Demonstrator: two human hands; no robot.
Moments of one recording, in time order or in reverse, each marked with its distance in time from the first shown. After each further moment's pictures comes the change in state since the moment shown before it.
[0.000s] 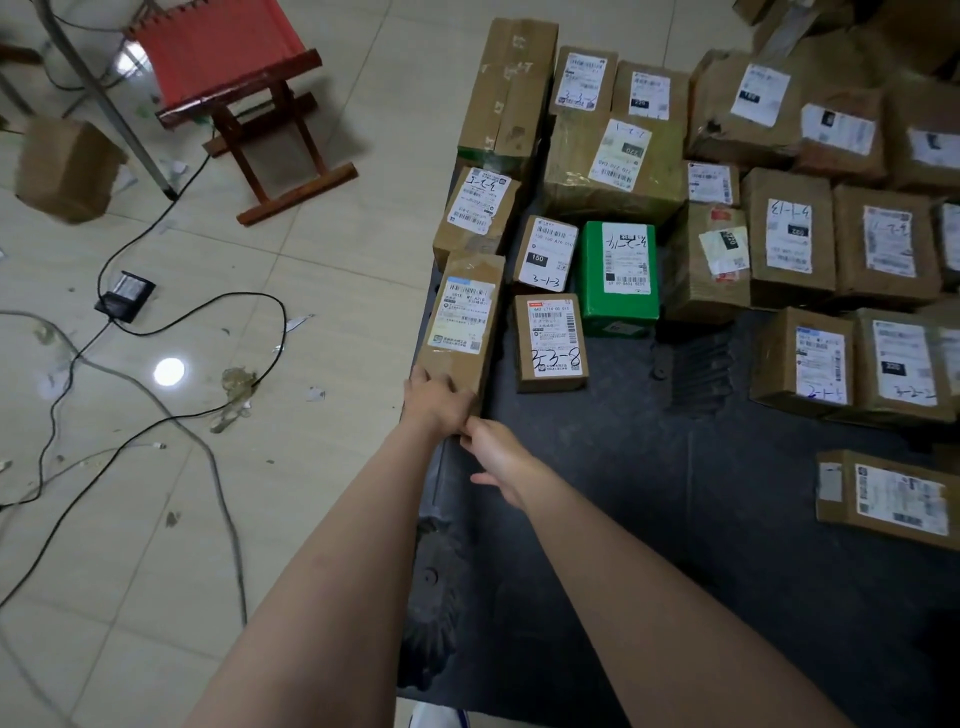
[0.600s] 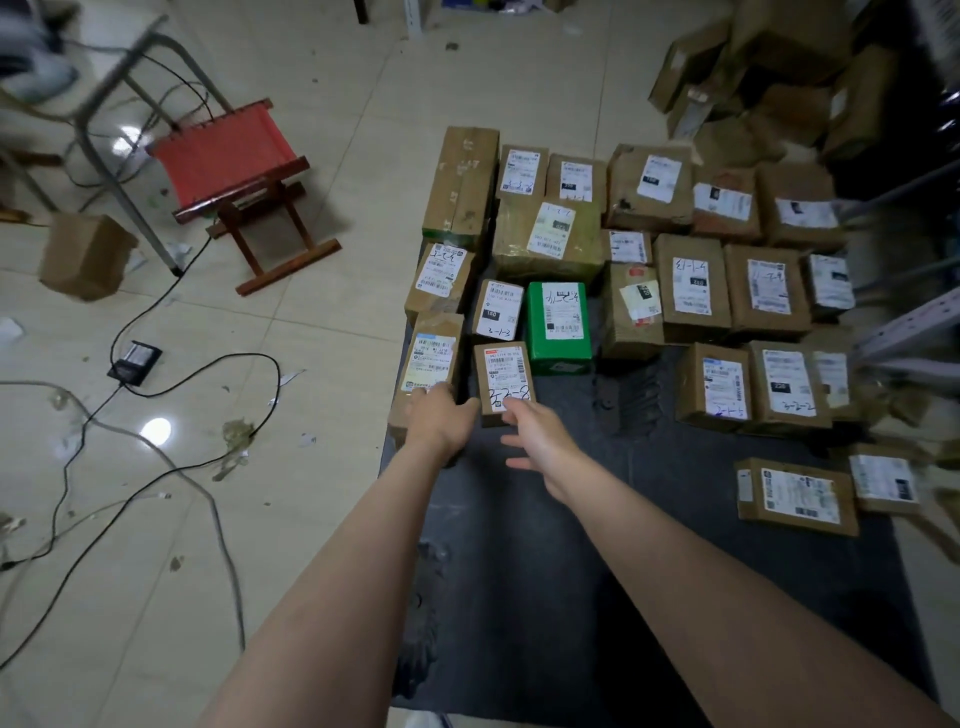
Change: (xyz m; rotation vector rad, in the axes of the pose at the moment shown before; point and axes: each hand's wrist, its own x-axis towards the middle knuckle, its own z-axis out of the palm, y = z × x) left_hand -0.116 0.094 -0.044 -0.044 0.143 0.060; right_hand -0.143 -0.061 -0.081 0.128 0.225 -0.140
